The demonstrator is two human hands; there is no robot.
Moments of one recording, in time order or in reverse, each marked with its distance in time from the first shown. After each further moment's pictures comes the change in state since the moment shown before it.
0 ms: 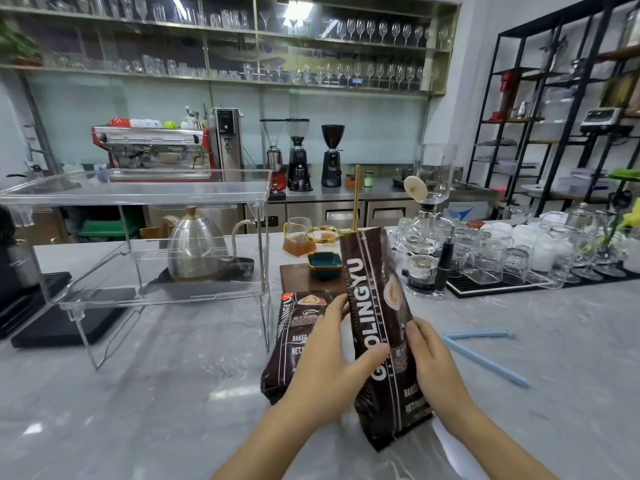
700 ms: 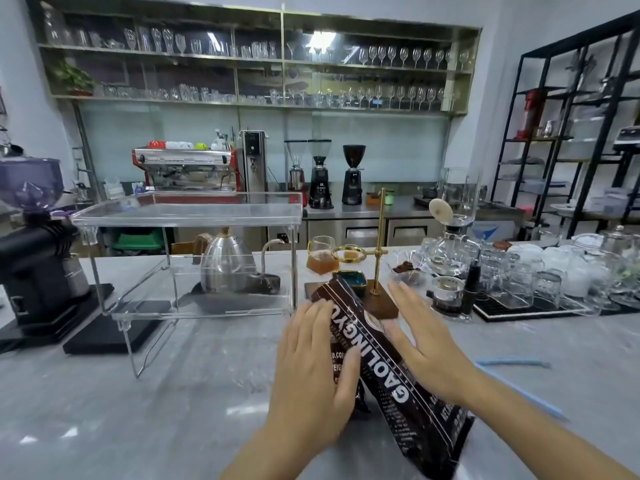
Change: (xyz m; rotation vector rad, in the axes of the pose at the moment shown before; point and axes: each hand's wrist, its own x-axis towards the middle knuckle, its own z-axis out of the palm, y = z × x) left_hand -0.026 -0.007 -0.040 0.539 0.316 0.183; right_hand 0.038 -0.041 0.016 -0.733 -0.312 -0.408
